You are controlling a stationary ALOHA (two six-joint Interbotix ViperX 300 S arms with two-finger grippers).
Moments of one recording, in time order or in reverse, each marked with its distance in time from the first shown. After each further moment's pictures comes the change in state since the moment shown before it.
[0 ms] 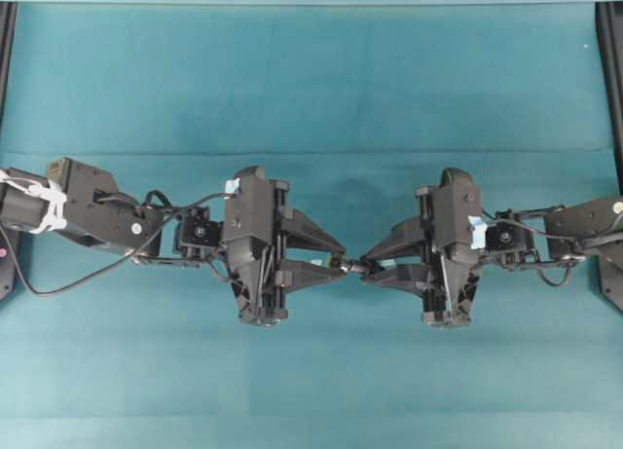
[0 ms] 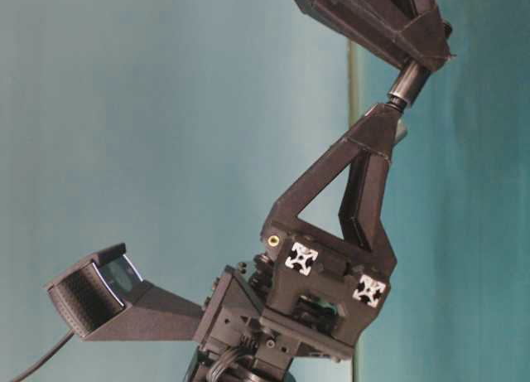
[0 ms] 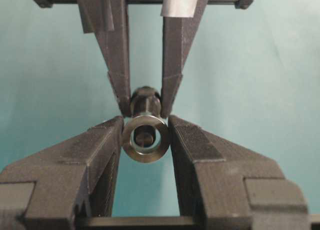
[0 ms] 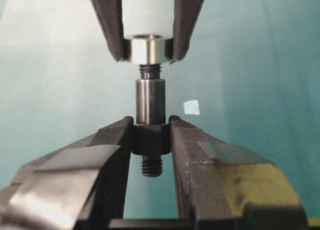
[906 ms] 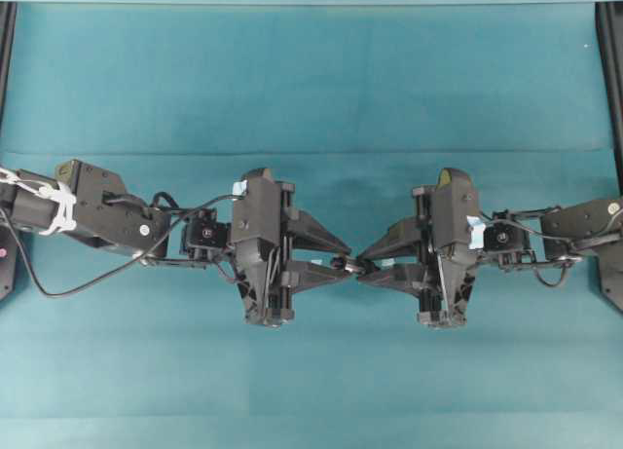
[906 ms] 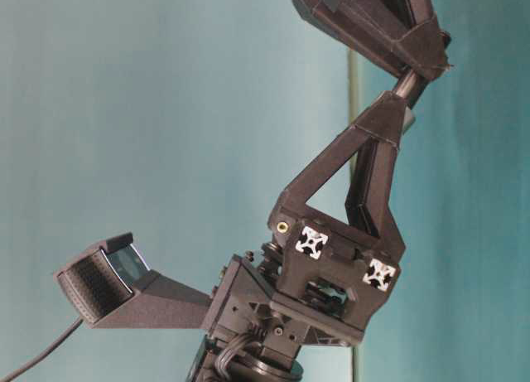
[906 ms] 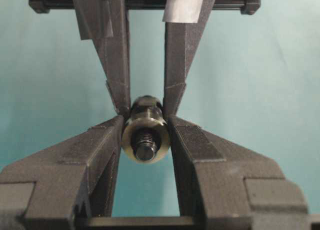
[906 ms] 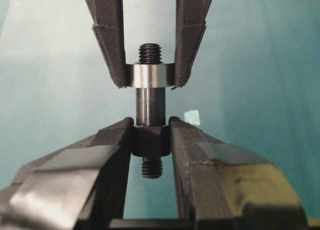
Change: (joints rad) left arm 0.000 0.026 -0.020 0.000 -0.002 -0.002; right arm -0.003 0.018 -0.006 0.006 -0.051 0.000
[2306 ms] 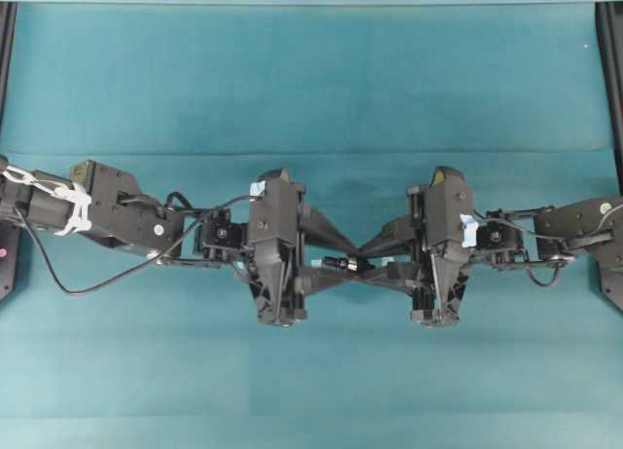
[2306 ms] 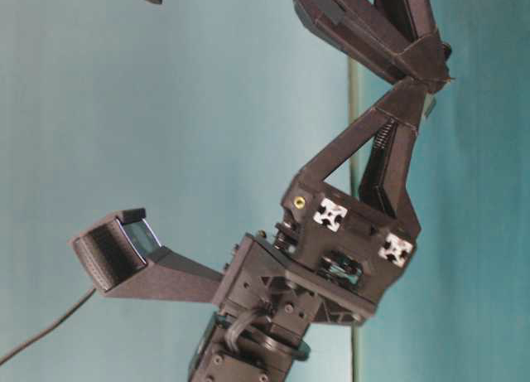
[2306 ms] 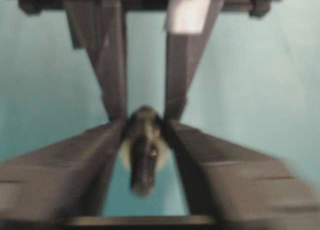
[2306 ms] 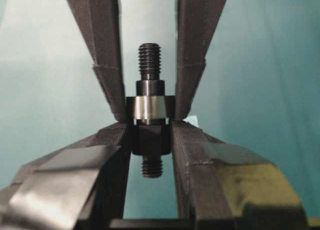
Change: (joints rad) left arm 0.006 0.029 -0.058 -0.002 0.046 0.000; right arm -0.002 0.021 -0.015 0.003 0.003 0.000
